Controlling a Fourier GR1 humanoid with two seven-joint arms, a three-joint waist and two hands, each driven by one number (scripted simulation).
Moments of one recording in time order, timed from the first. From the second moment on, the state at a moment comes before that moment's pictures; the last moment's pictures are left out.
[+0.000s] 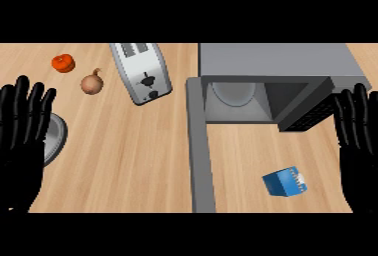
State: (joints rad) left arm -0.01 0.10 0.01 -2.10 0.01 -0.01 -0.02; right arm 0.03 -0.07 0.03 -2.10 -0.02 -0.04 -0.03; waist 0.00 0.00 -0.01
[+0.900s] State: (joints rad) left arm 0.22 0.13 0.19 -2.30 0.41 -0.16 0.17; right arm 0.36 -0.11 0.18 -2.45 0.07 0.05 0.06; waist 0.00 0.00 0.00
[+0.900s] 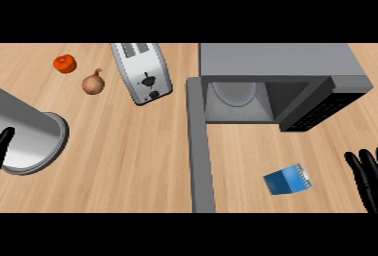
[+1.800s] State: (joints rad) left arm 0.45 0.13 0.39 -2.33 0.55 -0.35 0.15; right arm 0.45 -0.06 0.06 -2.12 0.16 -0.01 -0.20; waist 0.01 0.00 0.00
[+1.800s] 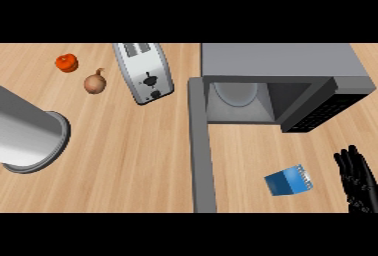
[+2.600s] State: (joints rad) left arm 0.55 0.13 0.52 -2.31 0.70 -0.48 0.11; right arm 0.32 -0.10 -0.10 -1.47 0.18 -0.03 -0.59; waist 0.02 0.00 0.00
